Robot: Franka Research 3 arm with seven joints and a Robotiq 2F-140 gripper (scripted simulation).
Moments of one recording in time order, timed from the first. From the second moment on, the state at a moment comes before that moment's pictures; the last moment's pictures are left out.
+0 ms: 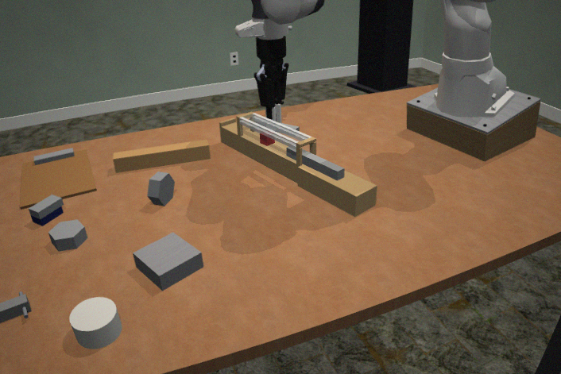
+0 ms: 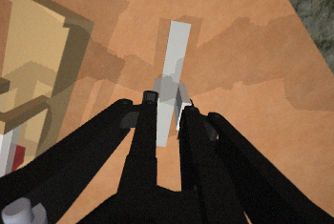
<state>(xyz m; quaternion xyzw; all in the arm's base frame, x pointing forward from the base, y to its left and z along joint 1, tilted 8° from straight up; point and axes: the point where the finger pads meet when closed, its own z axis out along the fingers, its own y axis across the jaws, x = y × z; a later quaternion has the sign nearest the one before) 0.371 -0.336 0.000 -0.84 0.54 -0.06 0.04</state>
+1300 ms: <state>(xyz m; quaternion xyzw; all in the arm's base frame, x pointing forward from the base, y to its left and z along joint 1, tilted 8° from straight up) 0.355 -0.335 0.110 -0.84 0.54 -0.06 0.04</state>
